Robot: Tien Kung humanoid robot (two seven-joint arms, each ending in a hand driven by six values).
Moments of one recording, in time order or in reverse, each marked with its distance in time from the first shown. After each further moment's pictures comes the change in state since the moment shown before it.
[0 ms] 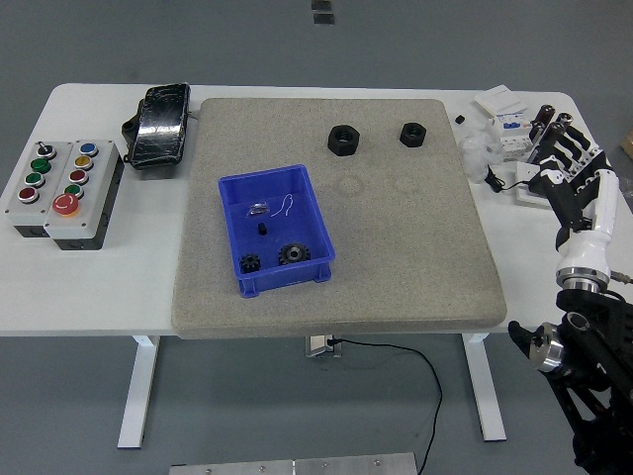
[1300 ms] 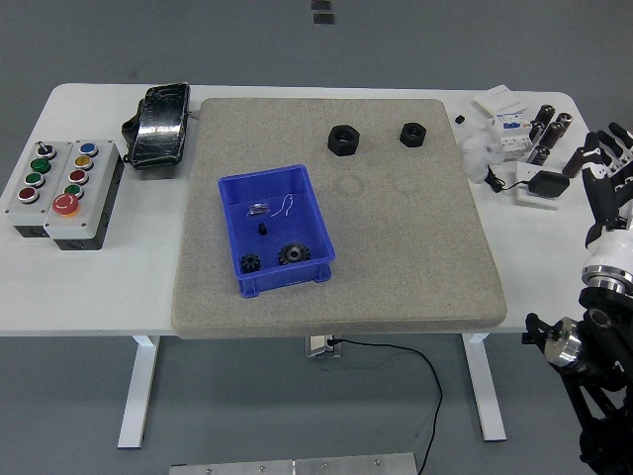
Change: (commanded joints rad) left arm 0.000 0.006 0.066 0.000 -0.095 -0.002 -0.020; right arm -0.017 0.021 0.110 0.019 -0.024 -0.020 0.012
